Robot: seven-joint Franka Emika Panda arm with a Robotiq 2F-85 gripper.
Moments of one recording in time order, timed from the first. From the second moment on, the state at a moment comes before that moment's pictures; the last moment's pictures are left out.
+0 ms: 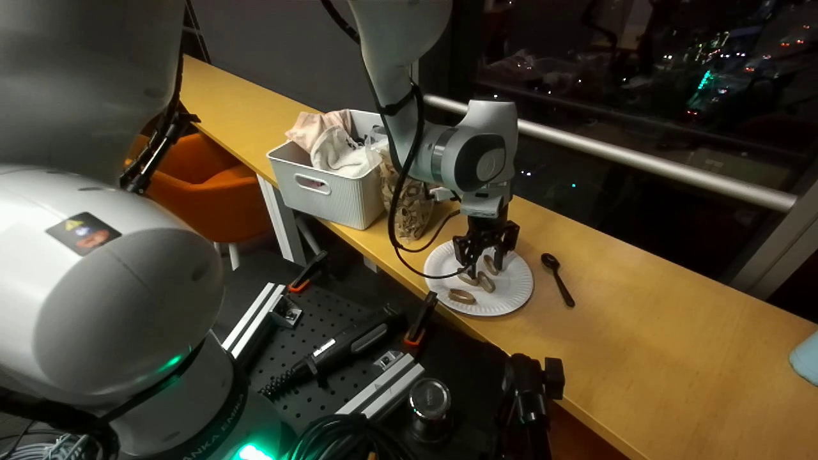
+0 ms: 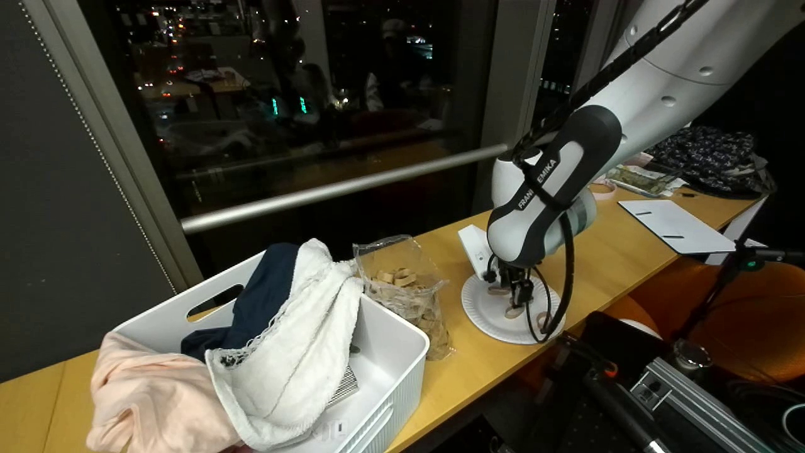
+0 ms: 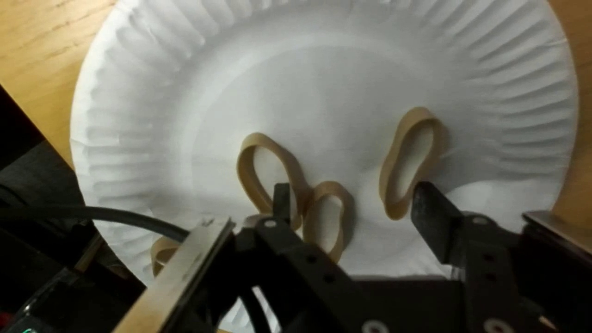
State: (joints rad) arm 0.07 0.56 -0.33 -2.22 0.04 2.71 1.96
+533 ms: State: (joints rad) arm 0.07 0.57 -0.33 -2.22 0.04 2.71 1.96
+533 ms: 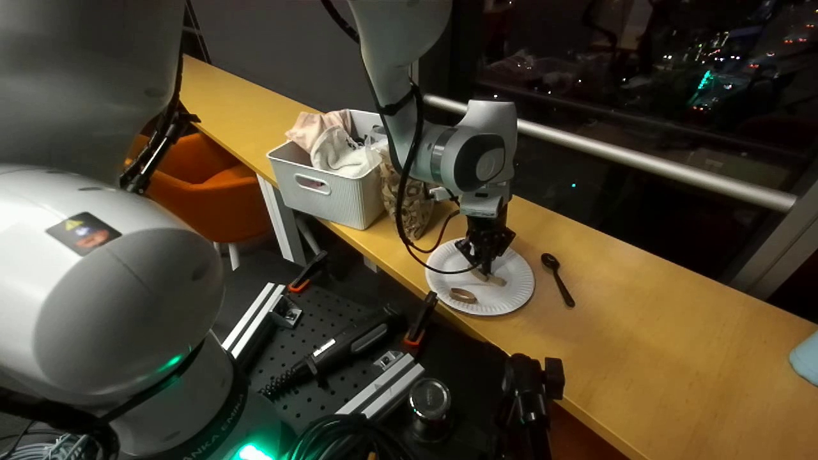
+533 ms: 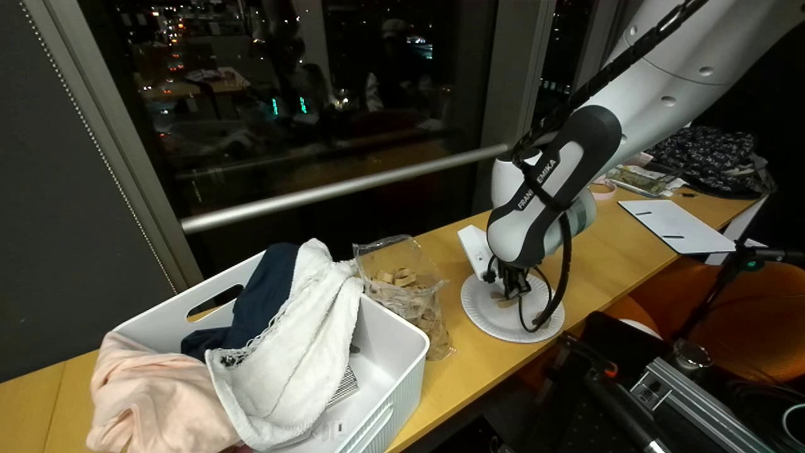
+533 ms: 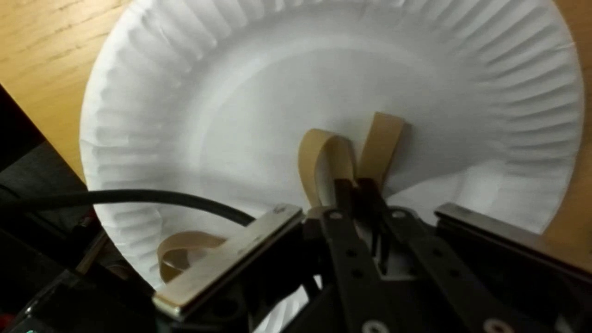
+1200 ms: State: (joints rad) arm 0.07 0.50 -0.33 -2.24 0.04 2.71 1.96
